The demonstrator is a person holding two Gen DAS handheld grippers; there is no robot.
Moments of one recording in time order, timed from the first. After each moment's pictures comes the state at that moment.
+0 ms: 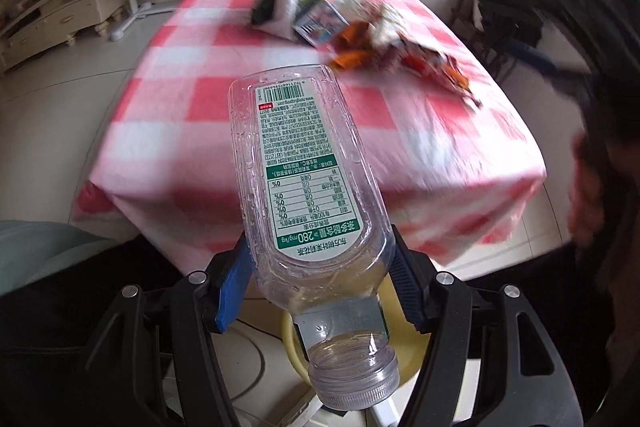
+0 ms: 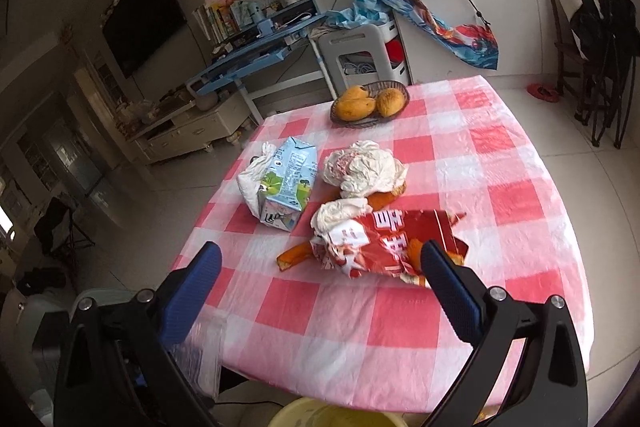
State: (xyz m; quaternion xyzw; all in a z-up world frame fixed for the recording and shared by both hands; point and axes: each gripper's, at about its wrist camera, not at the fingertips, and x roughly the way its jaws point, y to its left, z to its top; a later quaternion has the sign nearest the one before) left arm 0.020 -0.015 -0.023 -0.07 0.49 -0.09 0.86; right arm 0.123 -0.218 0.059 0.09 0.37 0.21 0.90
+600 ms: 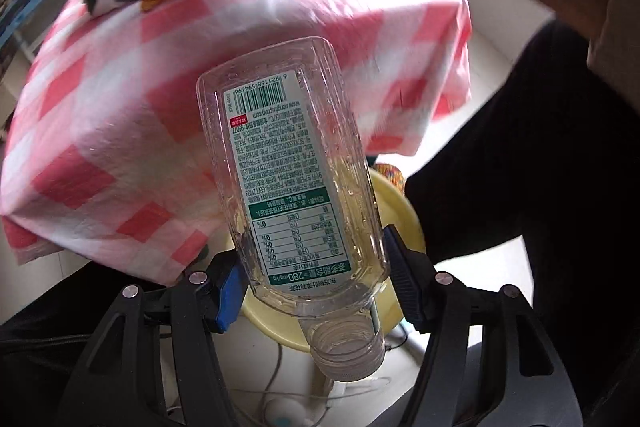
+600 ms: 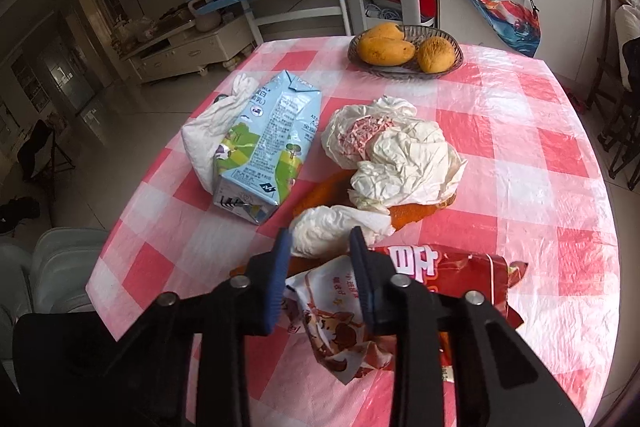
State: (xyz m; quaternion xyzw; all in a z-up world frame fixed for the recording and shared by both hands) left arm -0.024 -0.106 -0.072 0.11 0.54 -0.23 0.80; right arm 0.198 -0.174 0.006 0.00 0.45 0.24 0.86
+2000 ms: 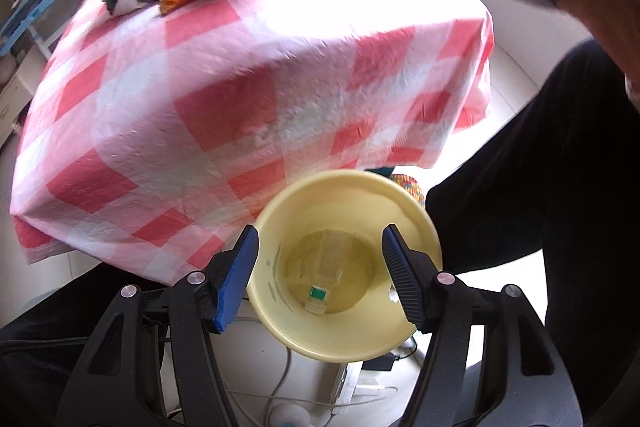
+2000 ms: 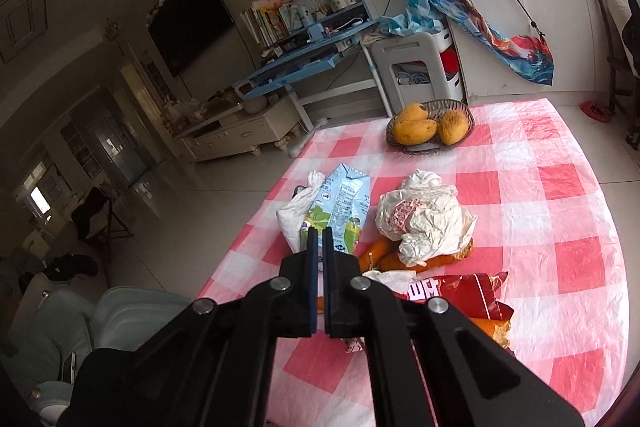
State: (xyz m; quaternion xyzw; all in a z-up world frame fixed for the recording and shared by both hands) left arm -0.008 -0.095 -0.065 0.09 0.53 -0.19 0.82; right arm 0.162 -0.202 0.061 0.11 0.34 0.30 0.88
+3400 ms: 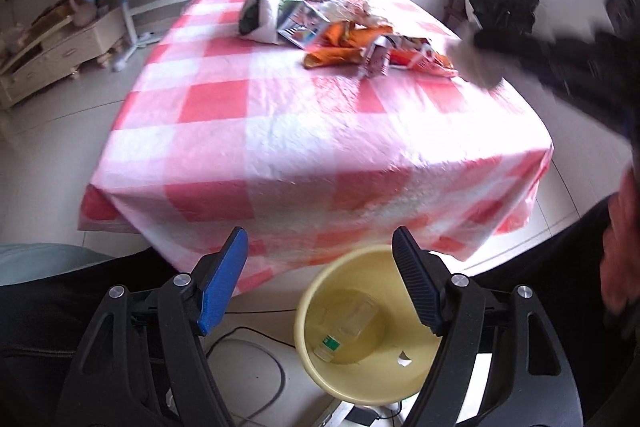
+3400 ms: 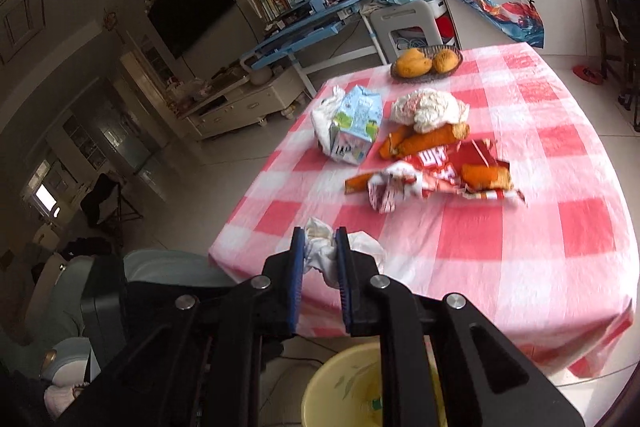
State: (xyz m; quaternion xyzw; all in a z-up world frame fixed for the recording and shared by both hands) left arm 0.005 -0.028 -0.030 -0.02 0.45 -0.06 0.89; right arm 0.065 -0.212 0.039 0.12 0.38 0.31 0.86
